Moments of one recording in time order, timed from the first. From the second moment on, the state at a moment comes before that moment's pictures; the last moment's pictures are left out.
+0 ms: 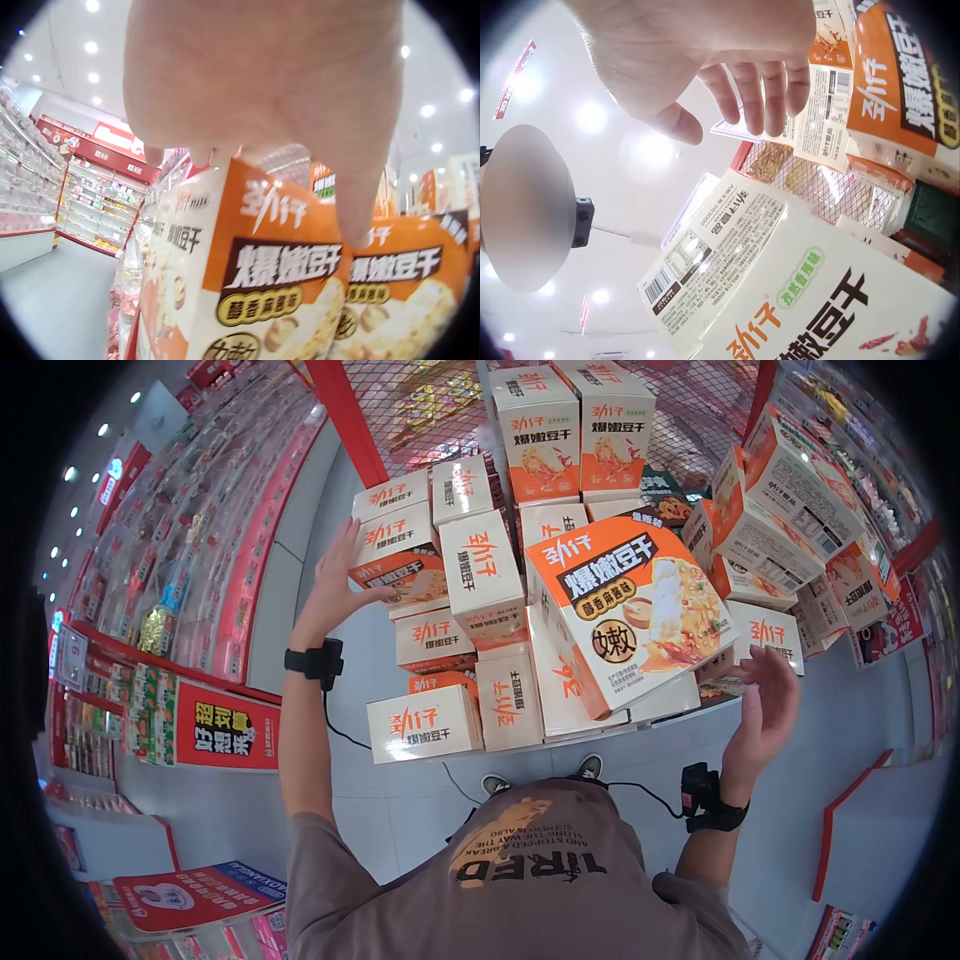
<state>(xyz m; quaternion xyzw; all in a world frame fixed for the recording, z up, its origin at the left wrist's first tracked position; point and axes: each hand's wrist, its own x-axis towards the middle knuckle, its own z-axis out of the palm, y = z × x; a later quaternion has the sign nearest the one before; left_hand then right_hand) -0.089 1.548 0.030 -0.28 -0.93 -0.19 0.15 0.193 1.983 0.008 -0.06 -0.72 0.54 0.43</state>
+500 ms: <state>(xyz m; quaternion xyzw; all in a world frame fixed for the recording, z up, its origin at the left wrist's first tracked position) -0.030 1.563 0.052 -0.30 -0.92 -0.16 0.21 0.223 1.979 0.011 -0.03 -0.71 0.48 0.52</state>
